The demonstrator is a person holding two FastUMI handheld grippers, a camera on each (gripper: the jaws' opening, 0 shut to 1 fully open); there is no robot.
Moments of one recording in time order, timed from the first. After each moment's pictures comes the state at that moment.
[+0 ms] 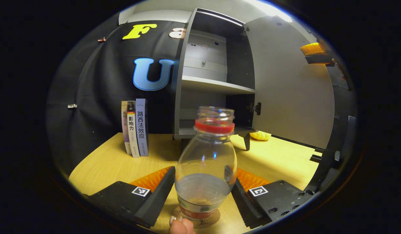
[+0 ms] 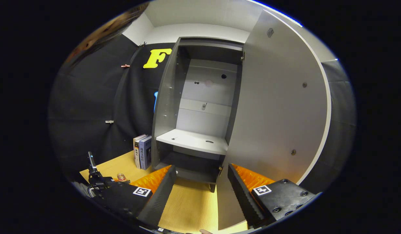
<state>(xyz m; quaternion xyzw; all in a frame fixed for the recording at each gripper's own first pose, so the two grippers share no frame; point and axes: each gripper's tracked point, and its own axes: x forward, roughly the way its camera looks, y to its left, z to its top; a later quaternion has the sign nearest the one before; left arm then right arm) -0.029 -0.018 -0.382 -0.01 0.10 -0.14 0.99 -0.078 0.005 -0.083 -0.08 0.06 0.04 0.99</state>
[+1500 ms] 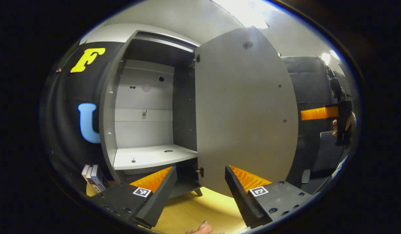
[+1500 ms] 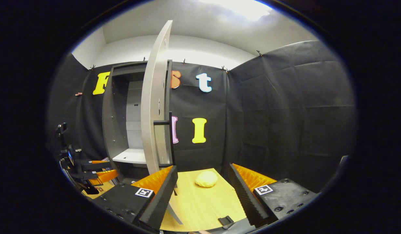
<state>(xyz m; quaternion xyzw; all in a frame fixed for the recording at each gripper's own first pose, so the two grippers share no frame) -0.006 -0.196 -0.117 0.03 0.01 -0.31 0.95 -0.152 -0.198 0.013 0.01 0.00 -0.13 0.99</state>
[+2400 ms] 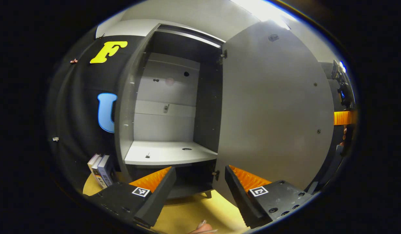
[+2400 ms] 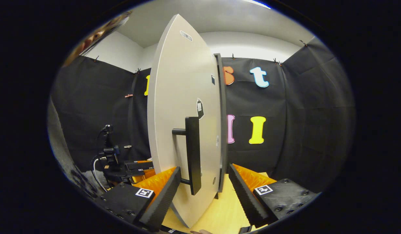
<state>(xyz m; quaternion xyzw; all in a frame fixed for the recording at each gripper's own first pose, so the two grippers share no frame) 0.021 -0.154 -0.109 -0.02 0.04 -0.20 0.98 -0.098 -0.094 0.011 0.03 0.03 0.14 0.99</state>
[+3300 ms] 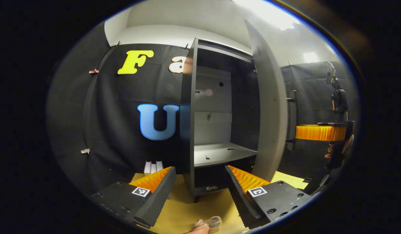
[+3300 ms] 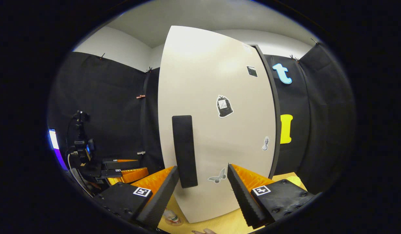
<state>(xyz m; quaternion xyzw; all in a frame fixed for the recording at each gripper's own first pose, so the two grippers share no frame) -0.036 0.024 -0.062 0.02 0.04 -0.11 0.99 -0.036 0.068 -0.004 0.05 0.02 0.17 0.98</state>
